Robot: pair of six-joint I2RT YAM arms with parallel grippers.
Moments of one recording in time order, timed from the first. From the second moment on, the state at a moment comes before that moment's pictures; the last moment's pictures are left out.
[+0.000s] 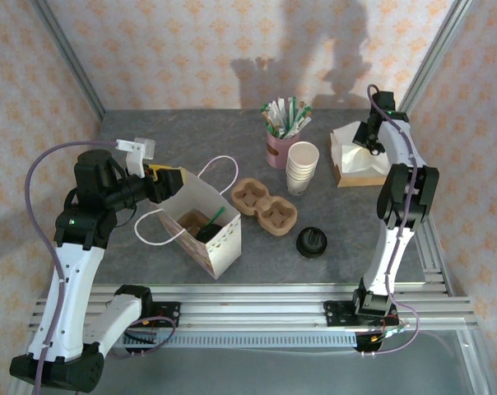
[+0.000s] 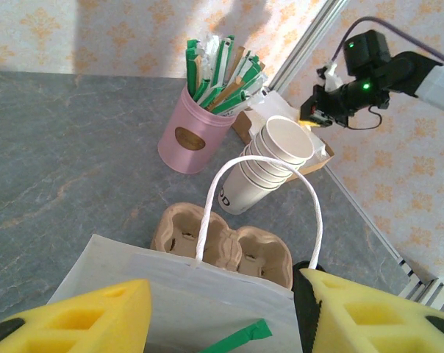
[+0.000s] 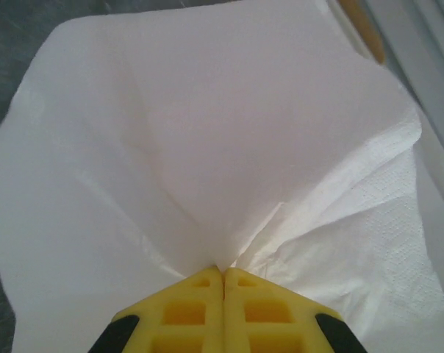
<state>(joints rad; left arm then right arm) -0.04 0.87 1.14 -0.70 0.60 -0.23 -0.11 2.09 1.88 -0.84 0.08 0.32</state>
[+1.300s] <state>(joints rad) -0.03 0.88 1.12 -0.69 0.58 -0.26 0.54 1.33 1.62 -0.66 0.11 0.50</state>
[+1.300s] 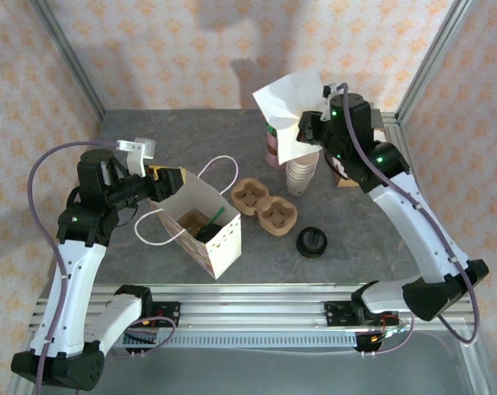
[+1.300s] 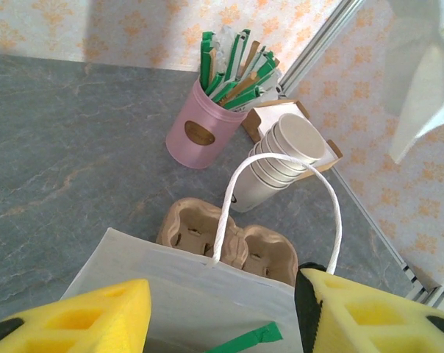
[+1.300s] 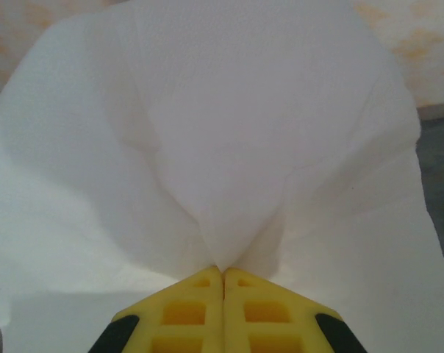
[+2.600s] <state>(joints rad) 0.04 0.89 1.11 -0.69 0.35 -0.31 1.16 1.50 1.46 -0.27 0.03 0.89</state>
